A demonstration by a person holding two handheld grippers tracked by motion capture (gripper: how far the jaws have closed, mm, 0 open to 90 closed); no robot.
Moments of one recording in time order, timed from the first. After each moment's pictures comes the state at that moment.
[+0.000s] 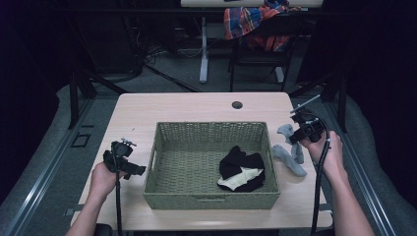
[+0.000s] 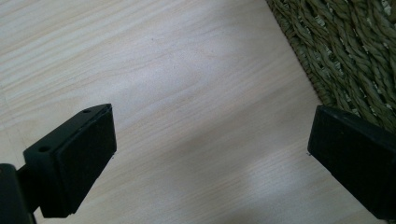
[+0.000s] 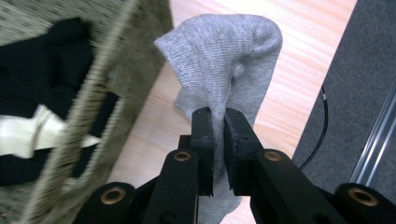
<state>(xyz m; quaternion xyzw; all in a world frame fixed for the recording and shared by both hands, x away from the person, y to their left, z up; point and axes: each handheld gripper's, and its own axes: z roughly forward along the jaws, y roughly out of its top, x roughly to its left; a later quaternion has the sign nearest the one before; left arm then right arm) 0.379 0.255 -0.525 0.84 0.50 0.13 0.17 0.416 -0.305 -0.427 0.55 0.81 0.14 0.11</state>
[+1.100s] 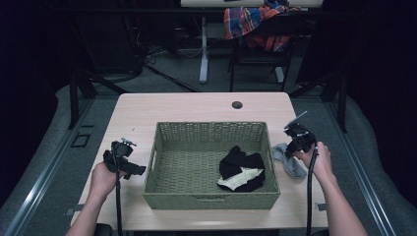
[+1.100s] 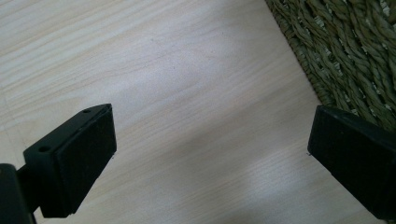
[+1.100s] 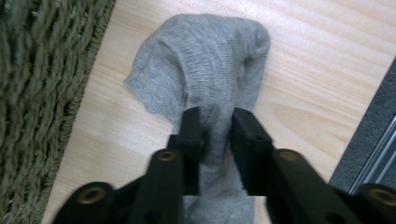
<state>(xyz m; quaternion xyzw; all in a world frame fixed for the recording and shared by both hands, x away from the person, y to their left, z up) 0.379 0.255 -0.524 0.84 0.50 0.13 0.16 0.442 -0.318 -0.515 0.58 0.81 0.08 0.04</state>
